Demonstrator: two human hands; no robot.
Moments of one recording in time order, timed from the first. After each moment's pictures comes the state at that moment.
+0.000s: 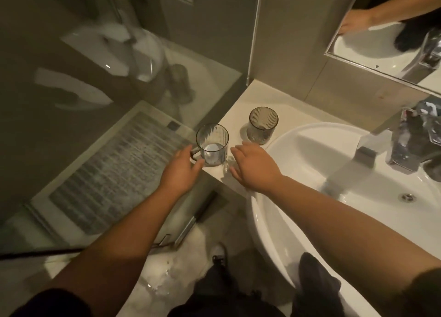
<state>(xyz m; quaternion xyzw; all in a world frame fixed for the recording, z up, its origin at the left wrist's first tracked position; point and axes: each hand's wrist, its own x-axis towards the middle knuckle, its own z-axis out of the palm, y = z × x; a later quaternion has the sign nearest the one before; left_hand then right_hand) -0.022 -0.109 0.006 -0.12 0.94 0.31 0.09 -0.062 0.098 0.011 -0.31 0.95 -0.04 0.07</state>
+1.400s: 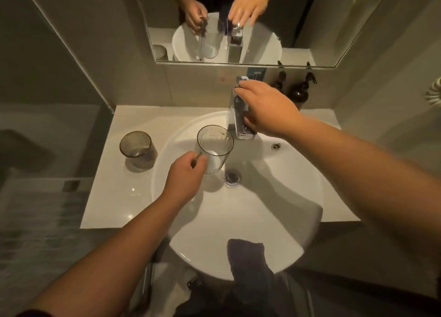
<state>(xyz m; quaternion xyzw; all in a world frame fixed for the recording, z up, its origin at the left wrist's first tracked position) -0.050 0.123 0.042 0.09 0.85 0.49 0.17 -0.051 0.363 0.124 -0.04 1.00 0.02 -0.07</state>
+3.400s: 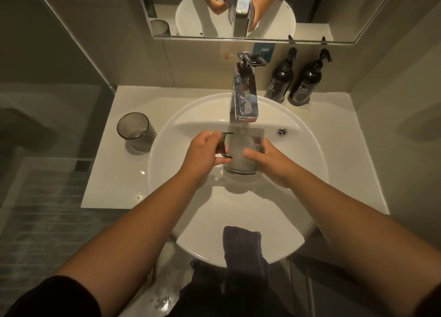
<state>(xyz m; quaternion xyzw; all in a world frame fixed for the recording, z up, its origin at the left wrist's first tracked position) -0.041 0.174 0.033 -0.02 0.68 0.68 0.29 0.034 0.345 -0.002 0.21 0.64 -0.72 0.13</state>
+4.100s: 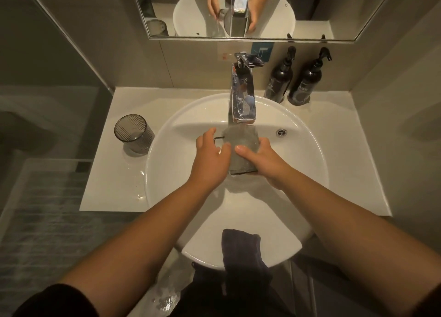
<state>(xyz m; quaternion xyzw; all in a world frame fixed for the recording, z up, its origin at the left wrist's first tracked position) -0.026 0.185 0.032 0.08 0.85 0.48 0.22 0.025 0.330 0.004 0.29 0.66 -0.69 0.10</state>
